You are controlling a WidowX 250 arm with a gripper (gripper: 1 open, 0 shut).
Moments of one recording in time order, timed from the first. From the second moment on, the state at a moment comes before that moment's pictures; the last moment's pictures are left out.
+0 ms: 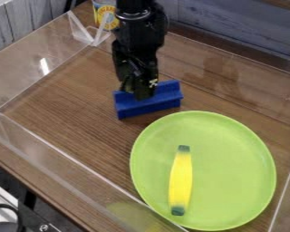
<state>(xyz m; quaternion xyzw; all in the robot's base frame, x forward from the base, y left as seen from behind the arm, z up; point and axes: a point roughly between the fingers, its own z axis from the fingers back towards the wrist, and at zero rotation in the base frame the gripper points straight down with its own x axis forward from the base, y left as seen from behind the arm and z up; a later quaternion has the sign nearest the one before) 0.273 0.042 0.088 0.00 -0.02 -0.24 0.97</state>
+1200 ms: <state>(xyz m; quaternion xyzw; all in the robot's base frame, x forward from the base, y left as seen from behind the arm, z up) 0.253 0.011 0.068 0.00 -0.01 -0.19 0.98</state>
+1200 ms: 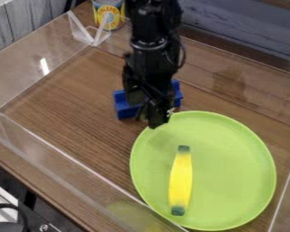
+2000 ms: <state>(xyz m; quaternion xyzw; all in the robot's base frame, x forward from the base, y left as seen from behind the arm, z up) 0.257 0.039 0.053 -0.01 -0.01 -0.16 0.99</state>
